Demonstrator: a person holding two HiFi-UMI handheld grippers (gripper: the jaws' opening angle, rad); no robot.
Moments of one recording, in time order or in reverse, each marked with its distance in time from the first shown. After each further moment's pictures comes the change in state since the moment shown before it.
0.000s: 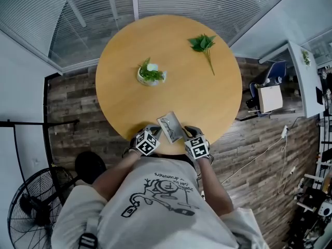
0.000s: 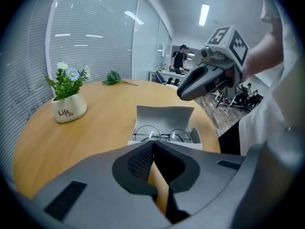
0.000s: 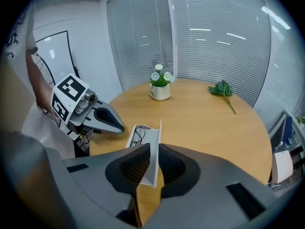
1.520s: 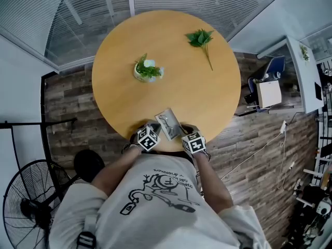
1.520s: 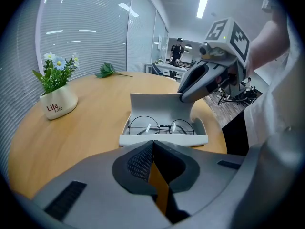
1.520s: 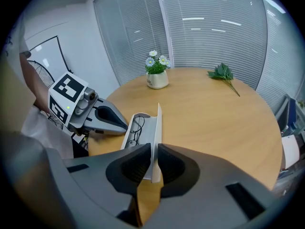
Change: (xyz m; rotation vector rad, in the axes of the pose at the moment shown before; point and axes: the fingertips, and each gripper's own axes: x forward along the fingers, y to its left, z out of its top) left arm 0.028 -0.004 -0.016 0.037 0.081 -0.030; right arm 0.027 0.000 -0.033 0.094 0.069 0.036
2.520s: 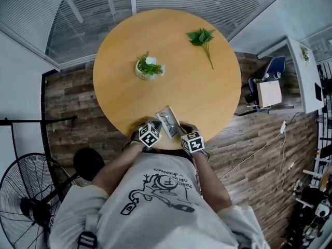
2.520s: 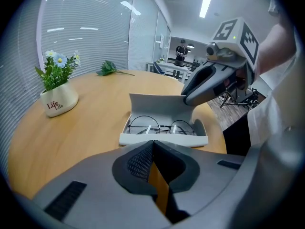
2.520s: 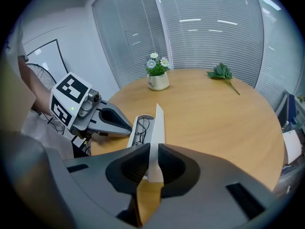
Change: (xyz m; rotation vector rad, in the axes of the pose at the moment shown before) left arm 0.001 0.001 -0.002 -0.027 0.017 0.000; right arm 0.001 0.012 -0.001 0.031 -0.026 0.004
